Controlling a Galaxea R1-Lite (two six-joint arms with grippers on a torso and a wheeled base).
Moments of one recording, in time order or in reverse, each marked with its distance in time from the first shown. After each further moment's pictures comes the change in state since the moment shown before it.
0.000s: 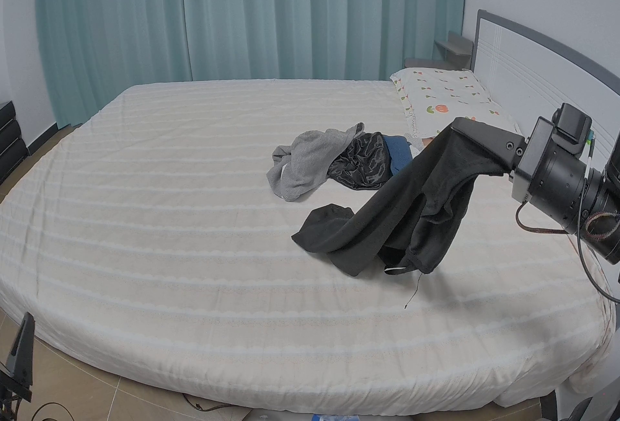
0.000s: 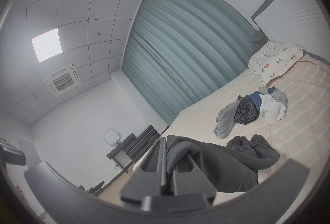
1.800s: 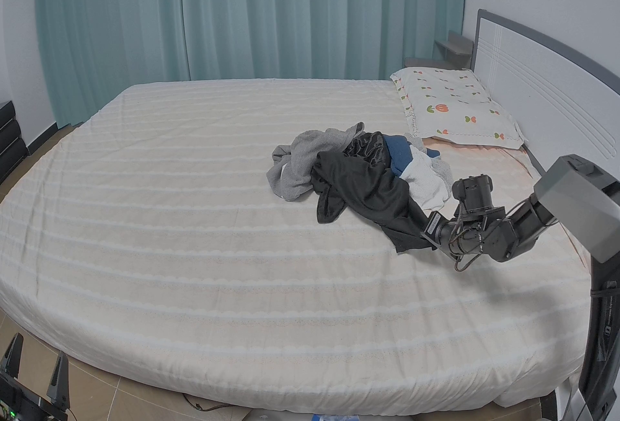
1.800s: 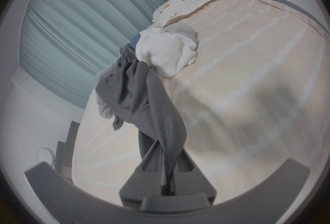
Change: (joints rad) left arm 0.002 -0.159 0.200 0.084 0.134 0.031; right arm -0.351 0.927 -0.530 0.400 -0.061 0.089
